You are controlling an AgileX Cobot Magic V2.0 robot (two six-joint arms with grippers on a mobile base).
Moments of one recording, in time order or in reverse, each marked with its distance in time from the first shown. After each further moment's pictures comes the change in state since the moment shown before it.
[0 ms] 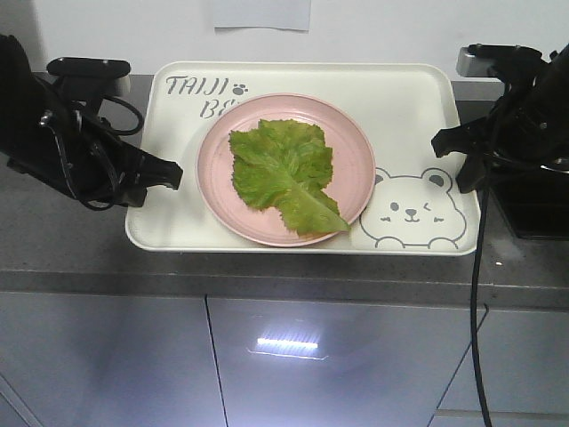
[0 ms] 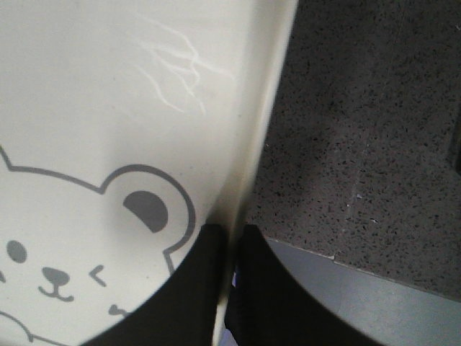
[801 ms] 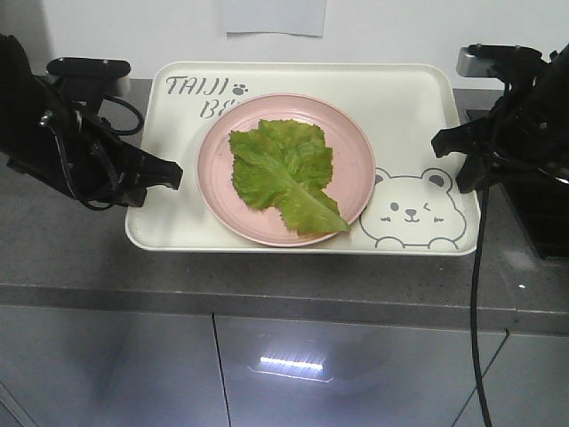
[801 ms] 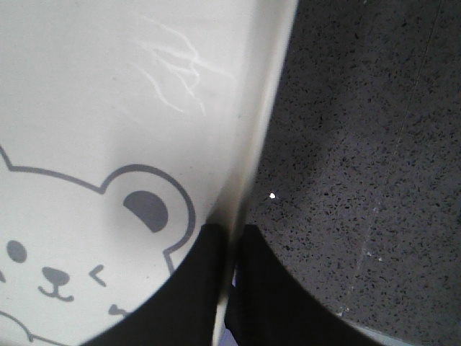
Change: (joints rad) left arm 0.000 0.000 0.000 0.000 0.000 0.000; right arm 0.000 0.000 0.000 0.000 0.000 0.000
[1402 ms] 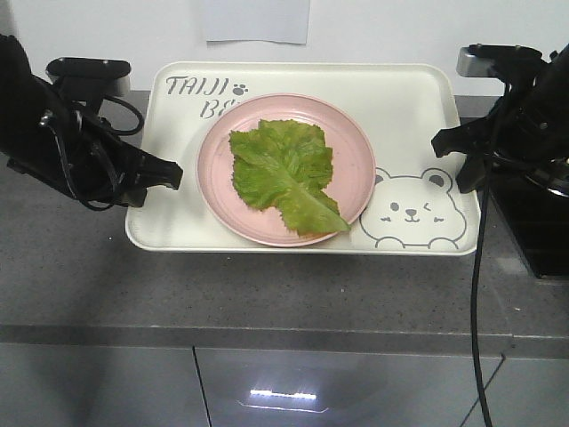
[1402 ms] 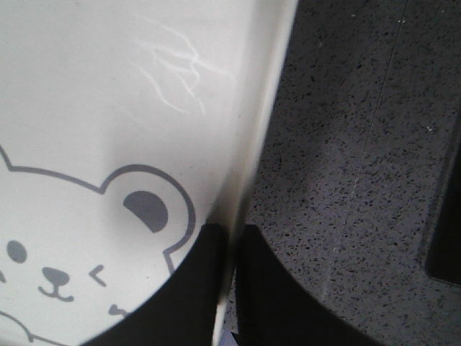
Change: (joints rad) left arm 0.000 0.000 0.000 0.000 0.000 0.000; right arm 0.000 0.000 0.000 0.000 0.000 0.000
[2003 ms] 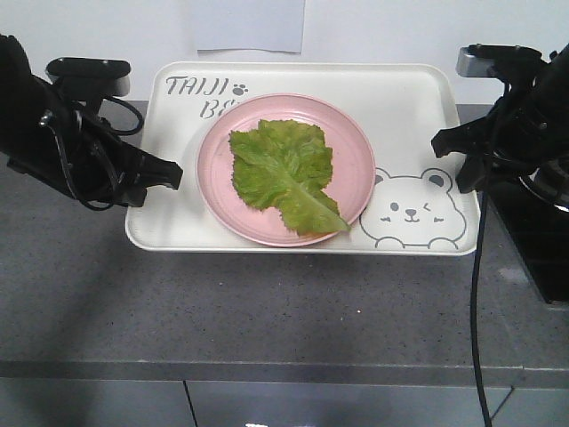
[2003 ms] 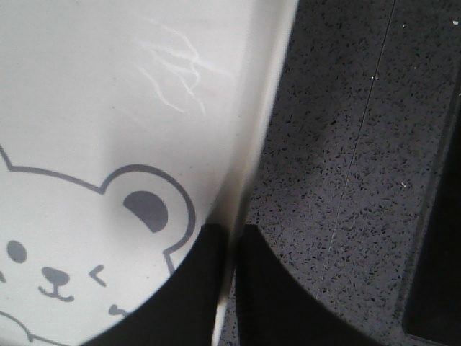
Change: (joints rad) left arm 0.000 0.000 0.000 0.000 0.000 0.000; right arm 0.000 0.000 0.000 0.000 0.000 0.000
